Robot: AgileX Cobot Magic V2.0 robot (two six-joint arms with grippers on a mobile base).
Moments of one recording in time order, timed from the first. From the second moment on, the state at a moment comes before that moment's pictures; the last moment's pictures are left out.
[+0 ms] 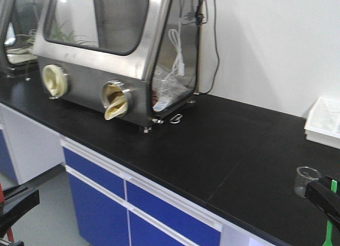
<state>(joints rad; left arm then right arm) -0.43 0.79 -0.62 -0.27 0.13 0.13 0.41 0.68 -0.55 -0.18 0.01 0.15</state>
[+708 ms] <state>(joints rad) -0.43 0.79 -0.62 -0.27 0.13 0.13 0.41 0.68 -0.55 -0.18 0.01 0.15</state>
